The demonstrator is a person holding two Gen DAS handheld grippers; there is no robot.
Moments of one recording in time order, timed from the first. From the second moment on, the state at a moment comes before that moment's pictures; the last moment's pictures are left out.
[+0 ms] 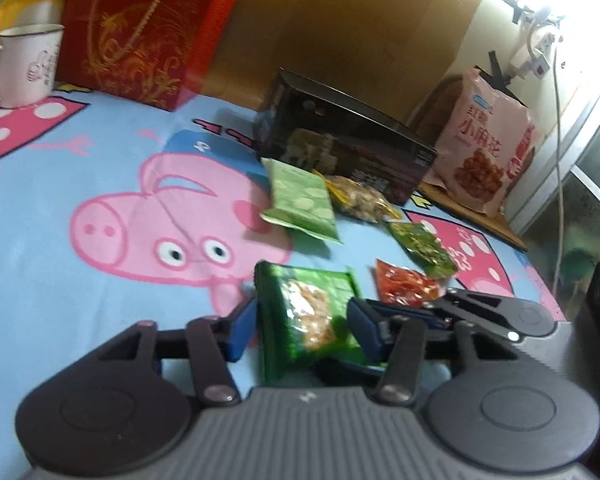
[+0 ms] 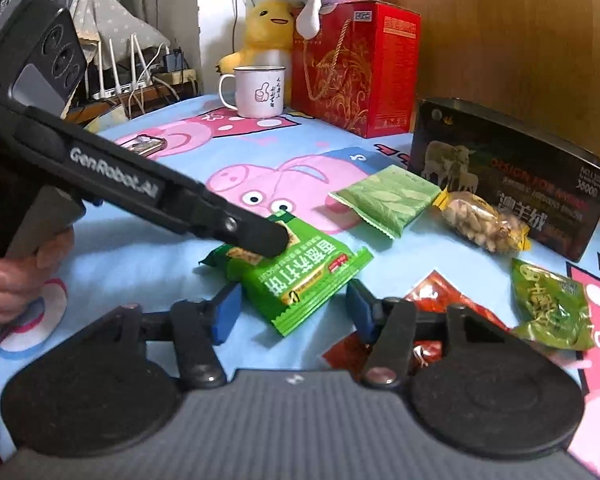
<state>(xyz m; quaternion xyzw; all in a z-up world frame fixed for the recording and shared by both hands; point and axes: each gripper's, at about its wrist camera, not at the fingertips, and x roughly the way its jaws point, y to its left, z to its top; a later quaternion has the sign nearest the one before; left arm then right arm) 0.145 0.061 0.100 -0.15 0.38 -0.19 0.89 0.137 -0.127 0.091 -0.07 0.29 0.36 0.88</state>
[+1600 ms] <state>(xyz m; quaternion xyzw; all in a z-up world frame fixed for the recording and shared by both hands) 0.328 -0.022 0.158 -0.13 0.31 -0.27 0.90 0.268 -0.232 0.141 0.03 0.20 0.14 0.97</state>
